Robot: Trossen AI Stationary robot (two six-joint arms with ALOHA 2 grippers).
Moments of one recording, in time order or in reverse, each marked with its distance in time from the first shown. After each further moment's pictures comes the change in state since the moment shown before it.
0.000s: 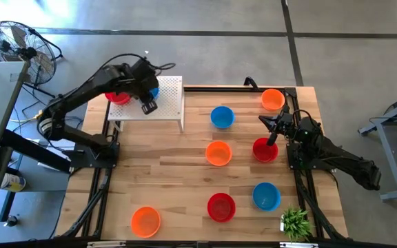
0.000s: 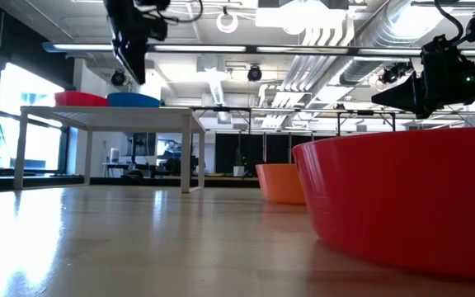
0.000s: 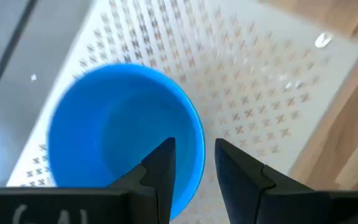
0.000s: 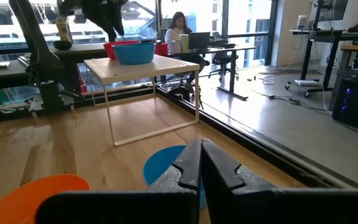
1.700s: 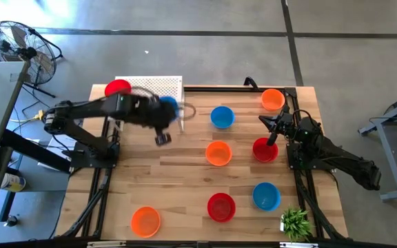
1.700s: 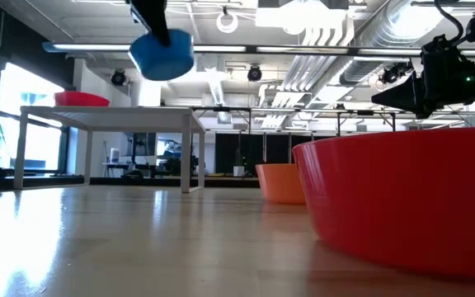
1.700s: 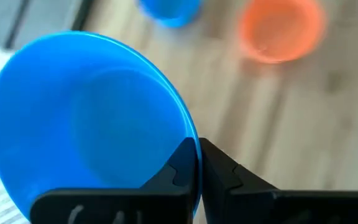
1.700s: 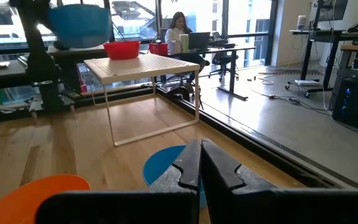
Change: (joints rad) left arm -0.541 0.092 0.112 -0.021 -0.151 -0.329; right arm 0.000 0.000 0.000 0.000 0.000 0.000
